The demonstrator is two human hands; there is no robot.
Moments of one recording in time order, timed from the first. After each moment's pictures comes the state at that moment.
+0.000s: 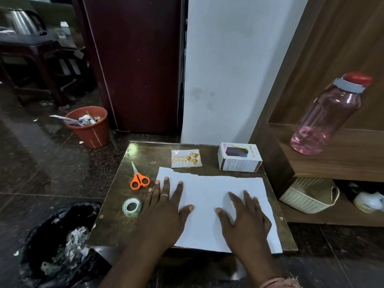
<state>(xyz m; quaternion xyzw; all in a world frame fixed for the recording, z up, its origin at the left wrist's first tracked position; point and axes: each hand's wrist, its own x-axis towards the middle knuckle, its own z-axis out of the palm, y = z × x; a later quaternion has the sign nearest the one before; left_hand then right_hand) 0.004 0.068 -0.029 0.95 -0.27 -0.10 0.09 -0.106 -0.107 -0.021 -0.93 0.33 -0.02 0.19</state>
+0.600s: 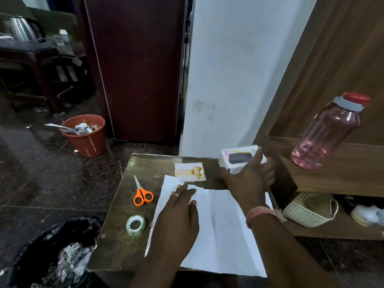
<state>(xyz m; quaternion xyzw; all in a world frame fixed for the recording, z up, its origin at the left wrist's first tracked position) 0.006 0.049 -0.012 0.87 -0.26 0.07 0.41 0.014 -0.152 0.020 -0.84 0.40 -0.30 0.21</state>
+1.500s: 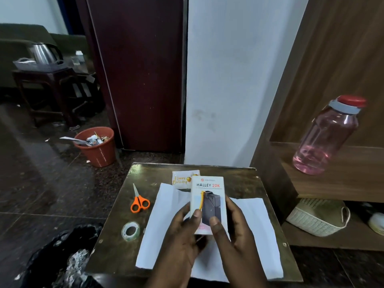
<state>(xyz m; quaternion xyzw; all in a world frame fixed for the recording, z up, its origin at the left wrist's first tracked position) -0.041 0.031 0.013 0.48 -0.05 -0.28 0.83 -0.103 -0.083 0.016 -0.72 0.15 -0.22 0.64</state>
